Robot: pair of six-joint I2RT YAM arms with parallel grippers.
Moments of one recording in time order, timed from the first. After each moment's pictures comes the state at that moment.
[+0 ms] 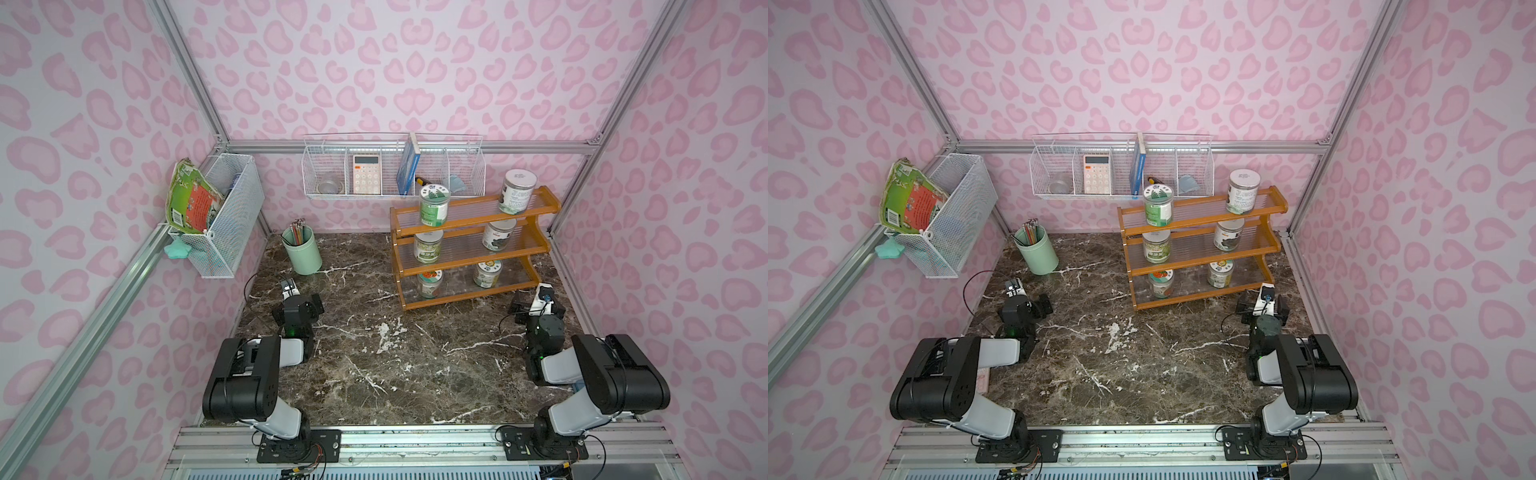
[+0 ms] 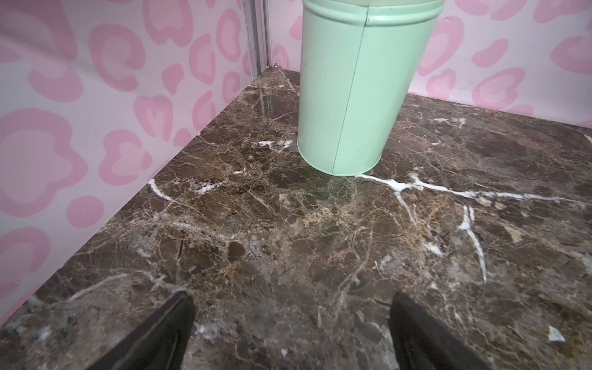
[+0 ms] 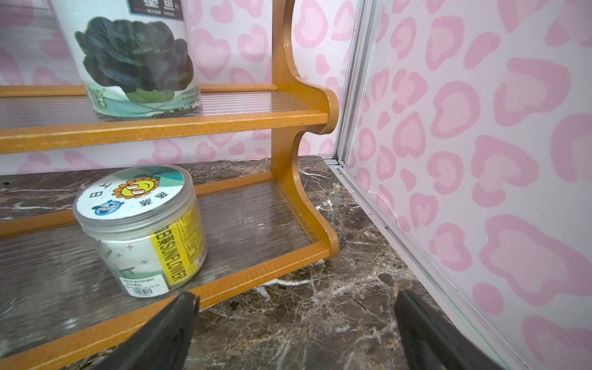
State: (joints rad) left arm 0.05 1.55 0.42 0.72 -0.33 -0.13; right arm 0.05 1.56 0.18 1.31 0.26 -0.03
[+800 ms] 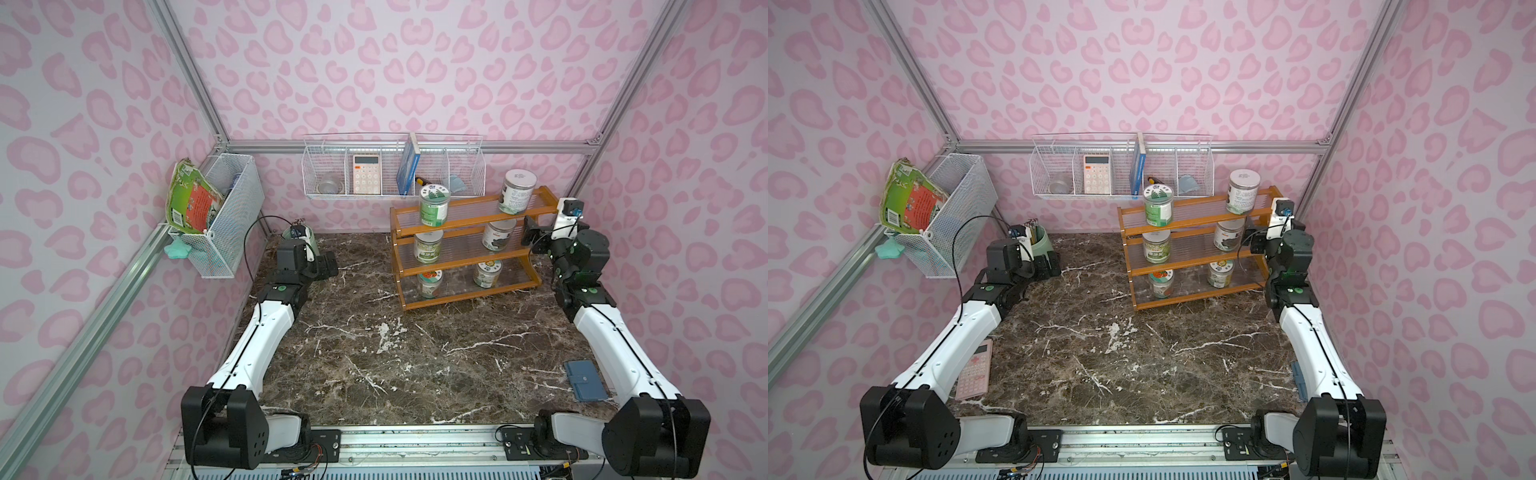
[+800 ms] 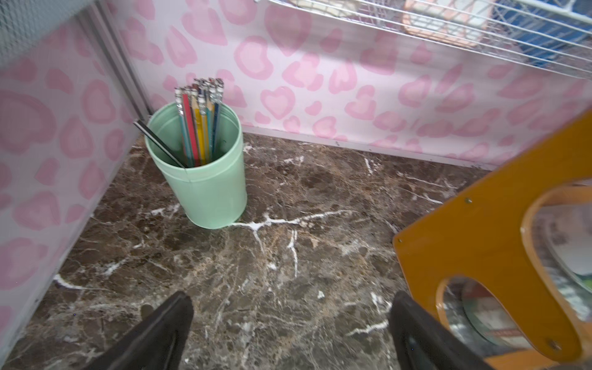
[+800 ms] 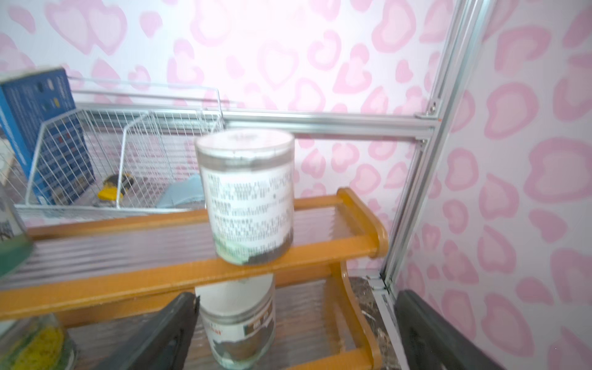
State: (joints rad) left arm -0.05 1.30 1.07 -0.27 0.02 -0.18; right arm -0.02 1.27 1.10 0.19 -0.07 -0.02
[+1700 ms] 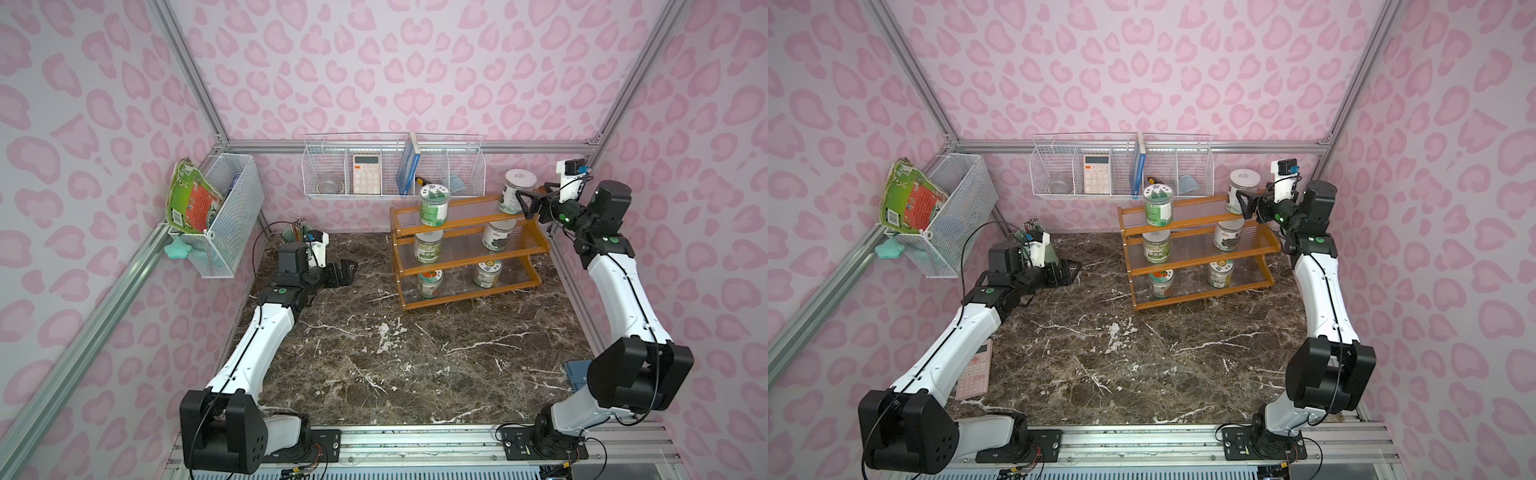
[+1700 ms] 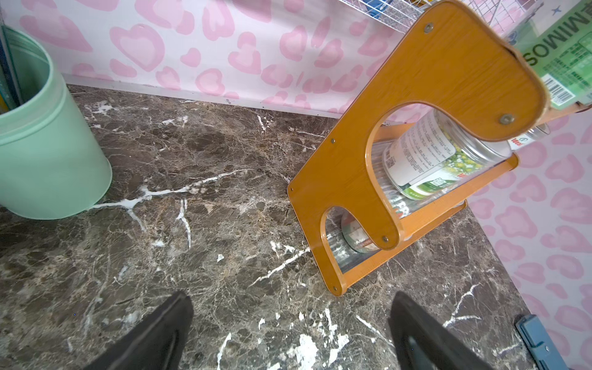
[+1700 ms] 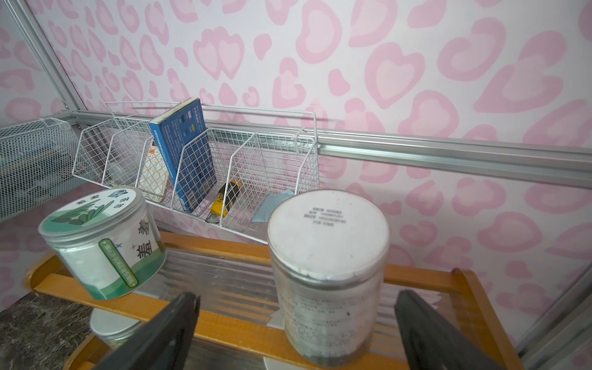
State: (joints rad) left arm -0.06 1.30 1.05 -0.29 0.38 -0.21; right arm -0.12 1.61 1.59 -0.07 -0.62 0.00
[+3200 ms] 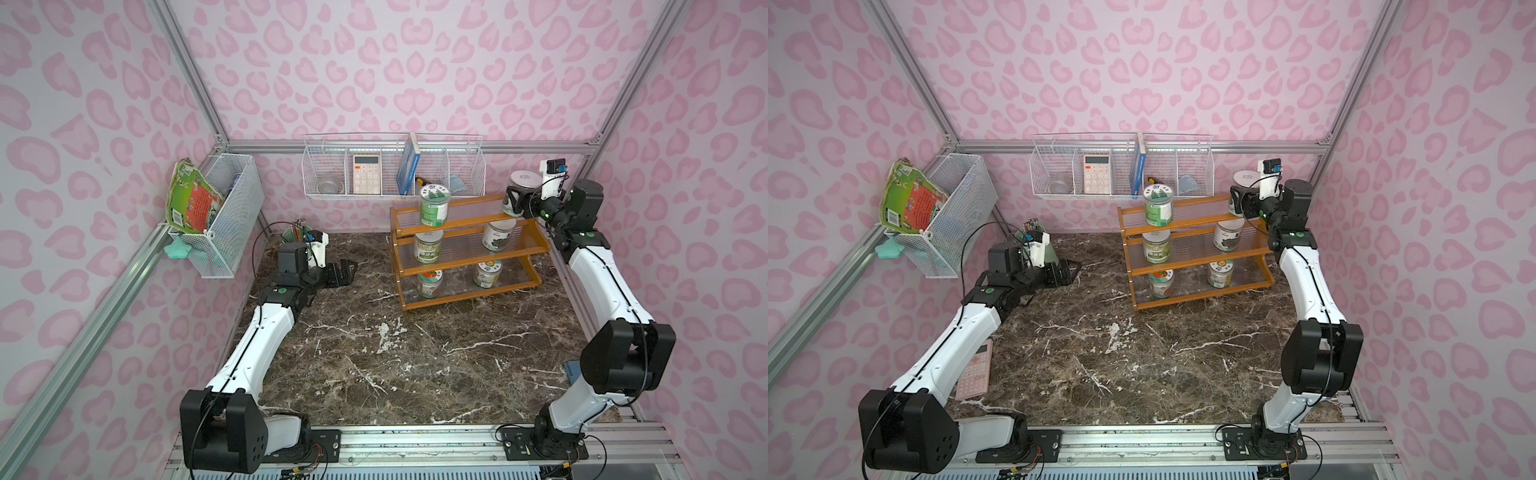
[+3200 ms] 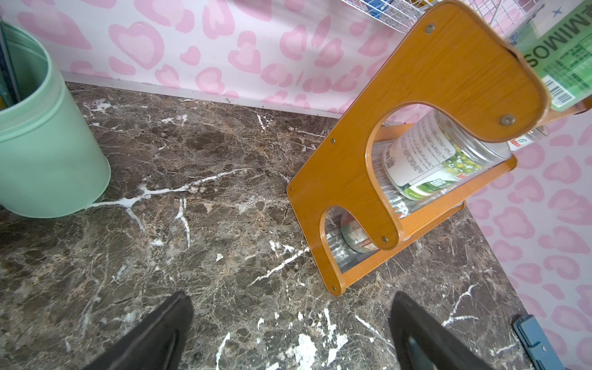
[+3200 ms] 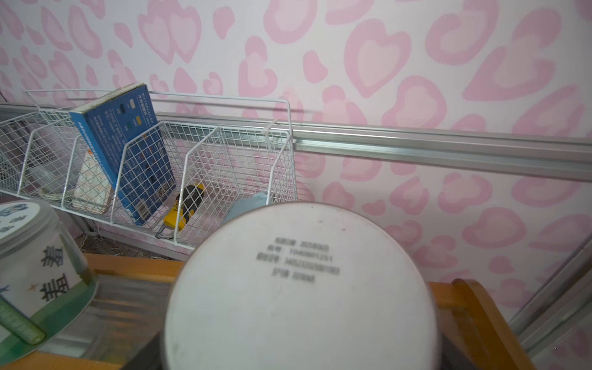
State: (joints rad) left arm -0.06 1.30 1.05 -0.29 0.39 -0.22; right arm -0.04 1.66 1.59 0.01 -0.43 0.00
